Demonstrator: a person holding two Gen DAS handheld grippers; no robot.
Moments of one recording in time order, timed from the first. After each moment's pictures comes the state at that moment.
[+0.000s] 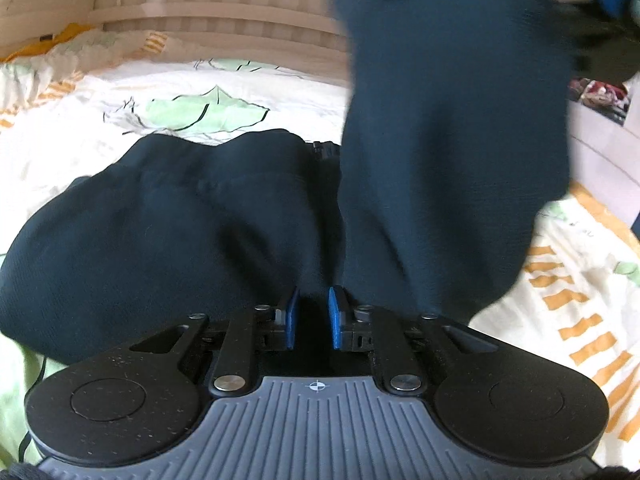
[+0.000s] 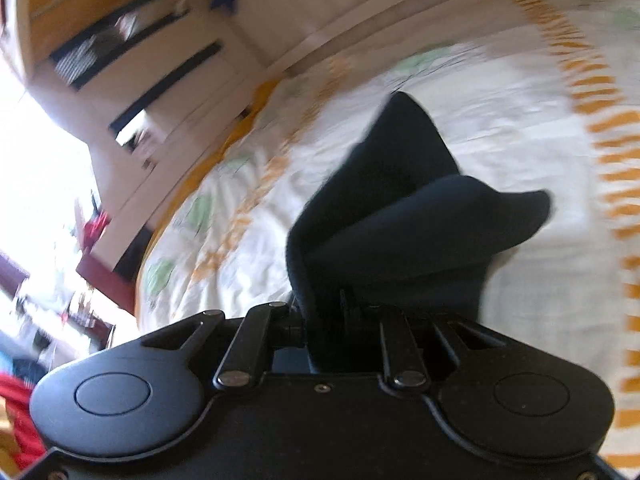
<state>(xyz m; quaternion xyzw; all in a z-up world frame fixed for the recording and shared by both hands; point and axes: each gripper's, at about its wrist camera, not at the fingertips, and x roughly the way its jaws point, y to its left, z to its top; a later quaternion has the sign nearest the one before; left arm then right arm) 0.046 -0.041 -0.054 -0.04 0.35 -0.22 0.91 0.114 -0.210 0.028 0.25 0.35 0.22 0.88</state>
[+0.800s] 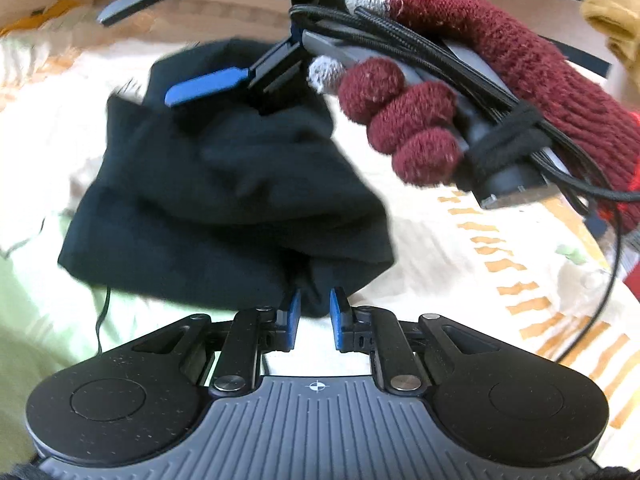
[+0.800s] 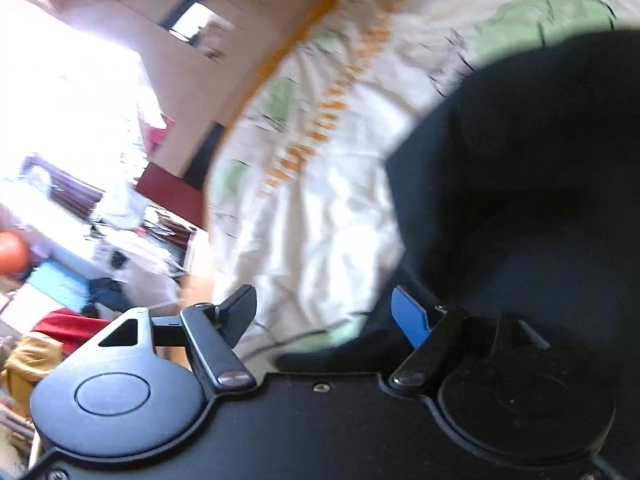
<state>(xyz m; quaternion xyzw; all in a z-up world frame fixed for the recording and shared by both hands) -0.007 0.013 -0.018 -0.06 0.37 -0.28 0.88 0.188 -0.102 -0.015 0.26 0.42 0.38 0.78</state>
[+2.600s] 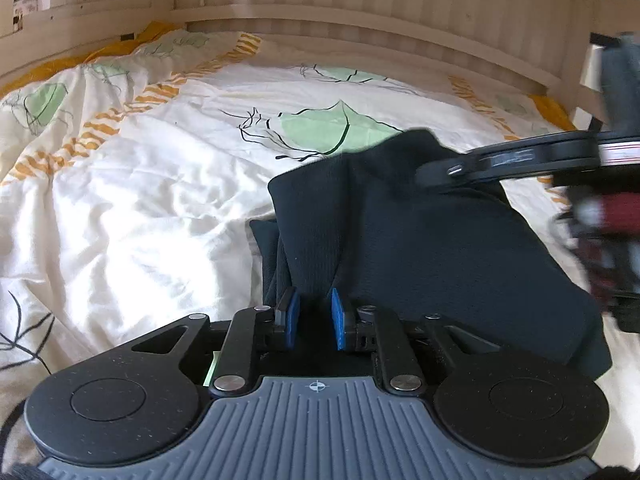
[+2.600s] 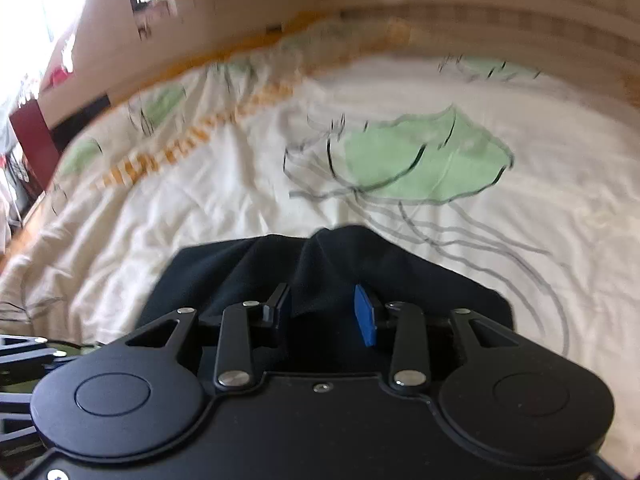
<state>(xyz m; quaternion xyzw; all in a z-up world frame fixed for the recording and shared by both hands) 0.091 0.062 -0.032 -0.01 0.36 -0.11 0.93 0.196 -0.138 -0.039 0.02 0.33 0.22 0.92</state>
